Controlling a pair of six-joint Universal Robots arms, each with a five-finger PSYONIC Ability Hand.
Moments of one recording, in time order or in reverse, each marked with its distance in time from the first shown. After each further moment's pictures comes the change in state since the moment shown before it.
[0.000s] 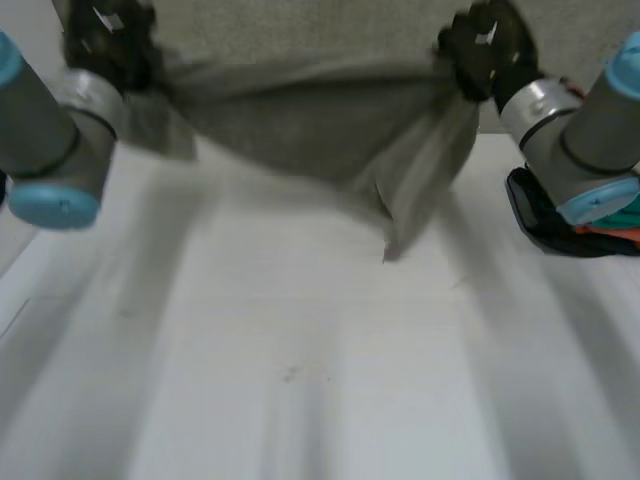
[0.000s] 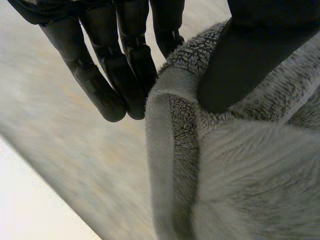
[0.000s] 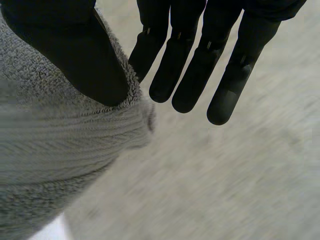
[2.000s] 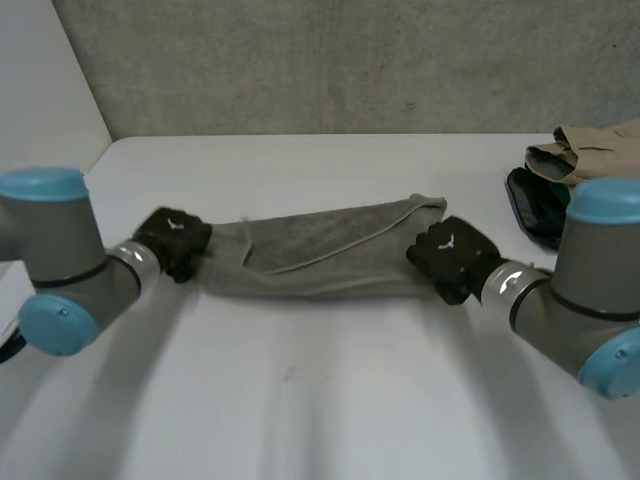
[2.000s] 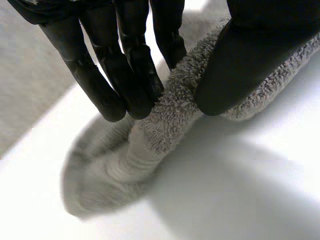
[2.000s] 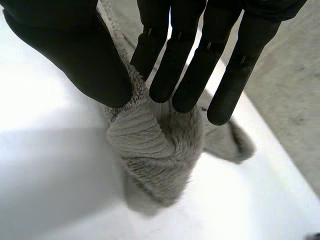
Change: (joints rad) left arm 0.044 -0.083 -0.429 -0.244 0.188 0.094; right arm 0.036 -0.222 0.763 0.206 -0.009 -0.149; left_hand 0.023 -0.002 0.005 -0.001 0.016; right_hand 0.000 0.000 0.000 0.002 0.020
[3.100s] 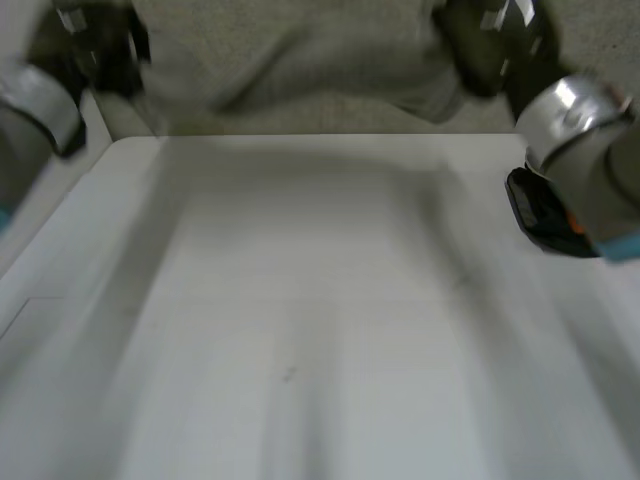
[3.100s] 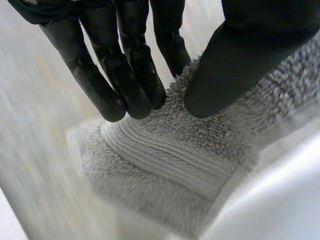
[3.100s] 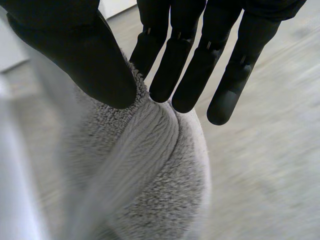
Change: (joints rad) left arm 0.042 0.281 0.226 0.038 0.010 -0.440; right arm -0.007 -0.157 -0.229 -0.395 -0.044 0.191; left_hand 0.021 0.006 0.004 0.001 0.030; right_hand 0.000 0.000 0.006 0.002 0.018
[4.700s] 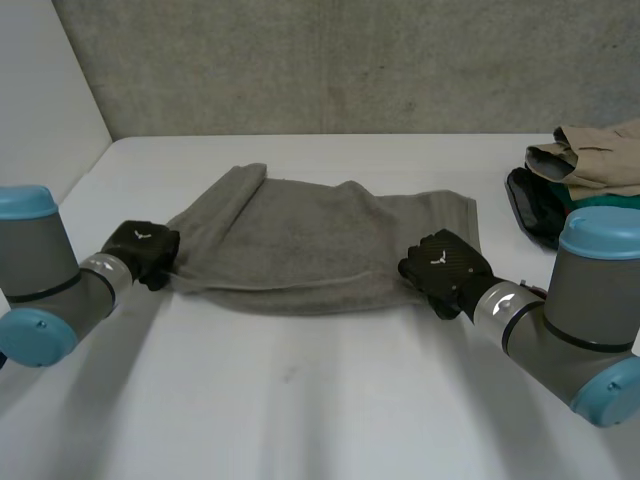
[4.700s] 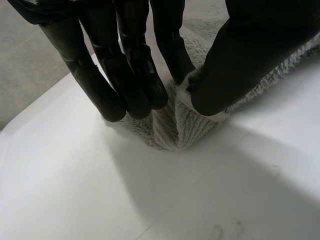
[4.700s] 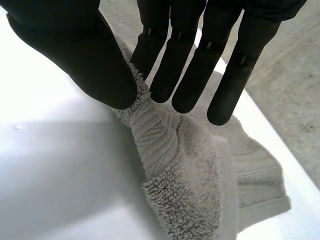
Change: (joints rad) left arm 0.067 -0.302 -0.309 0.048 -0.010 0.374; right arm 0.028 0.143 0.349 0.278 0.032 -0.171; left_hand 0.000 -0.002 -0.006 -0.001 -0.014; right_hand 0.000 0.000 0.000 0.000 0.000
